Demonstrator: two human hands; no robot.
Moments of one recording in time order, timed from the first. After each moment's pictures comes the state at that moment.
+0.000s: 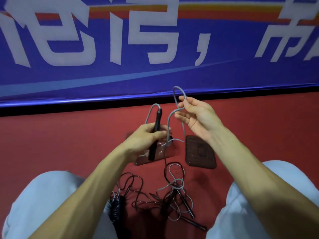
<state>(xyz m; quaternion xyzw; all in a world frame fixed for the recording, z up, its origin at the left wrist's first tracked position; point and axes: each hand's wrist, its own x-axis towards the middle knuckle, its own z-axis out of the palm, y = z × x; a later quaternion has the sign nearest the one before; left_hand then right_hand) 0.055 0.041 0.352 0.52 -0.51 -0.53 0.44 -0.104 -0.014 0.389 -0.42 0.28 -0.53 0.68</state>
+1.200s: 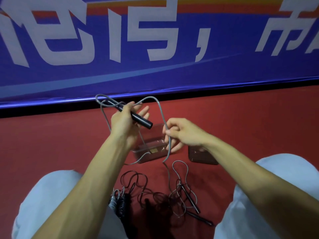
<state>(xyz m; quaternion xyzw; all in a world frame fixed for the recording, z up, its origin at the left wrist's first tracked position) 0.086 0.025 0.369 0.39 -0.19 -0.53 0.73 -0.082 0.000 0.347 -0.72 0.41 -0.22 0.51</state>
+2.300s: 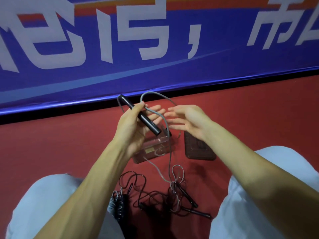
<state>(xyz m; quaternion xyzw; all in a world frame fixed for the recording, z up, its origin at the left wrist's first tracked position) 0.053 0.039 0.373 0.33 -0.28 -0.61 0.66 -0.102 -0.024 0.363 -0.46 0.43 -0.41 0.66</state>
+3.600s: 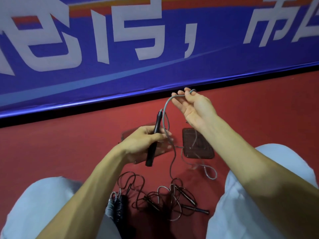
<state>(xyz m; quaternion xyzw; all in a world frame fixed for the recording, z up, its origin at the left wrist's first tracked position) 0.045 0.041 0.344 0.48 -0.50 -0.62 0.37 -0.110 -0.023 0.388 -0.23 0.24 -0.63 0.70</state>
